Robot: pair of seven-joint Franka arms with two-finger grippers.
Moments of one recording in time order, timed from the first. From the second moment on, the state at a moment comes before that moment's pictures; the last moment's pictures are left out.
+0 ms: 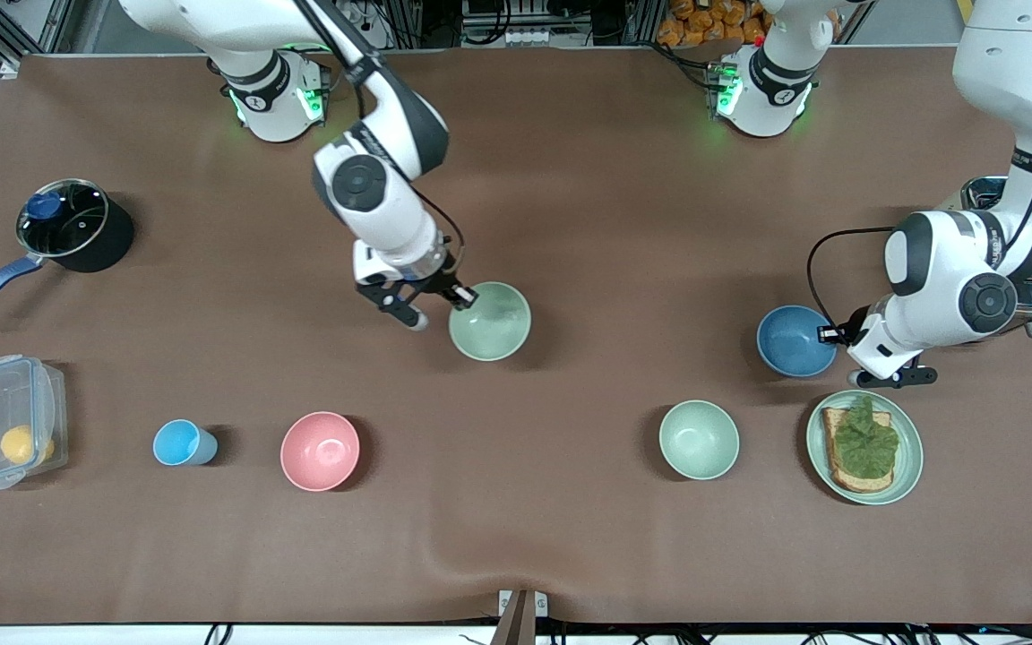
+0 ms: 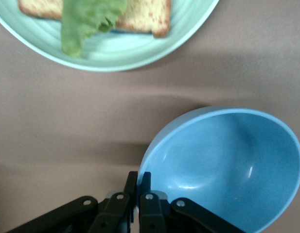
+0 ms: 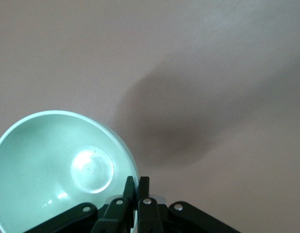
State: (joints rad) left arm 0.20 0.41 -0.16 -2.02 0.08 2.26 -0.07; right arm 0.51 0.42 0.19 -1.93 0.06 2.52 1.28
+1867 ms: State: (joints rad) left arm 0.18 0.37 -0.63 -1.71 0.03 1.96 -0.73; right arm 0.59 0.50 0.08 -1.67 0.04 2.13 1.56
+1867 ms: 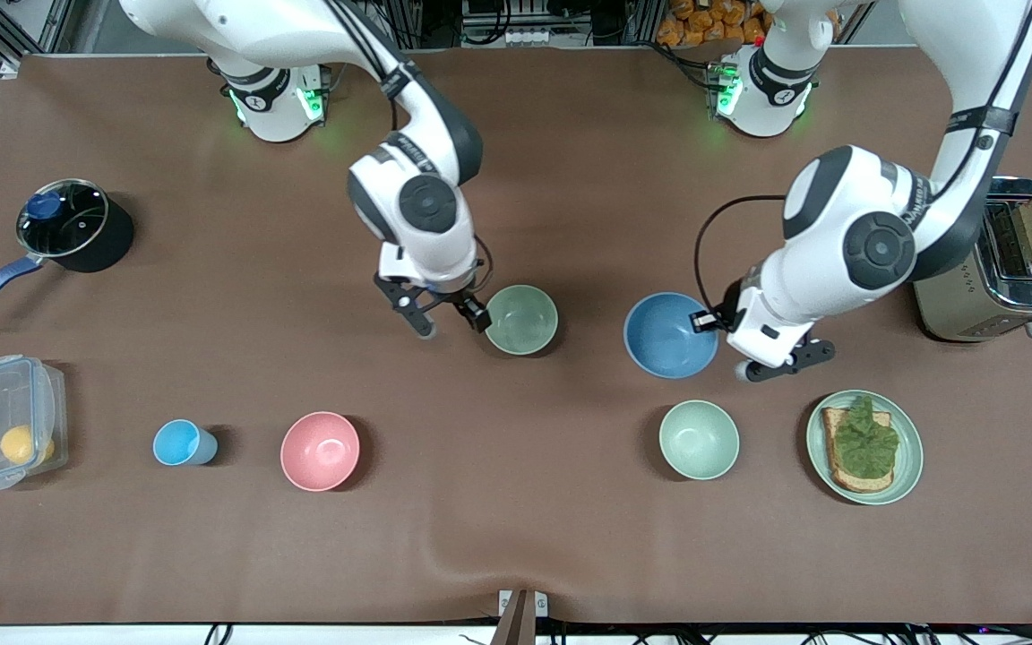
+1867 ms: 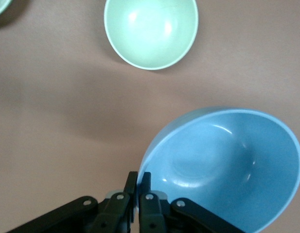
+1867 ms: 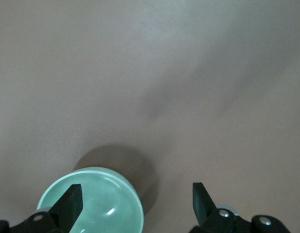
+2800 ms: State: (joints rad) left arm 0.06 0.43 -0.68 -1.67 0.03 1.99 -0.97; right arm 0.49 0.66 0.09 -1.70 0.46 2.38 1.44
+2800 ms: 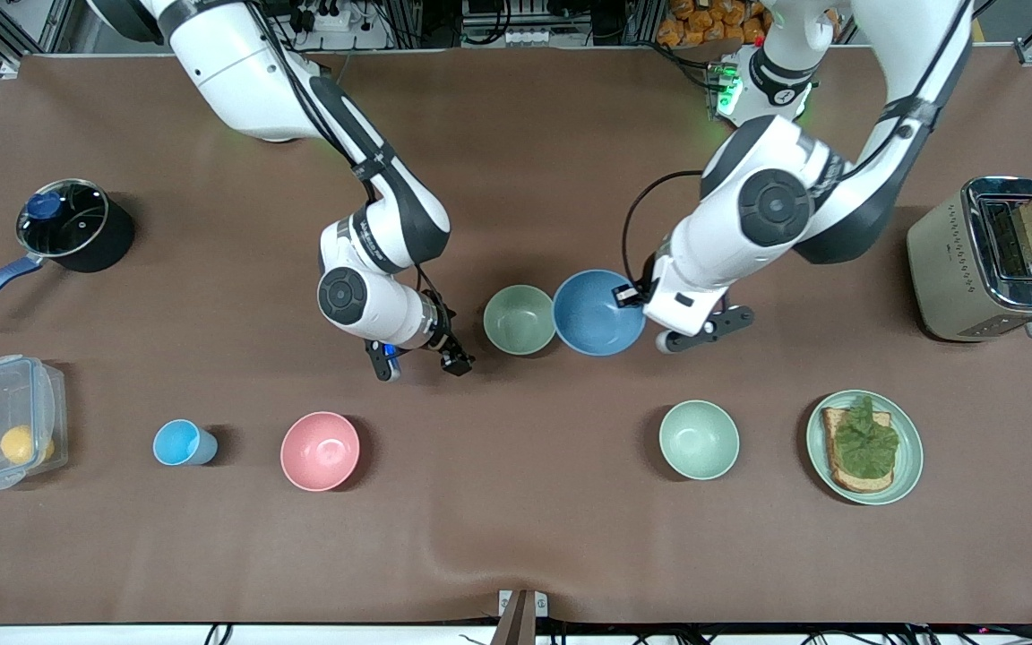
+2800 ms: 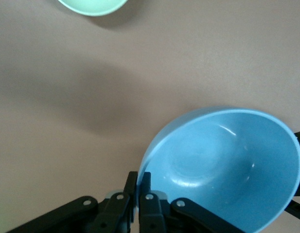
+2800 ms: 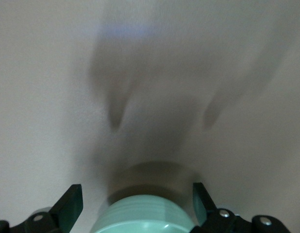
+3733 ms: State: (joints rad) left arm -0.02 0.51 -0.68 -1.81 0.03 2.22 -1.13; right arm 0.54 0.71 0.09 -1.70 0.55 2.50 1.43
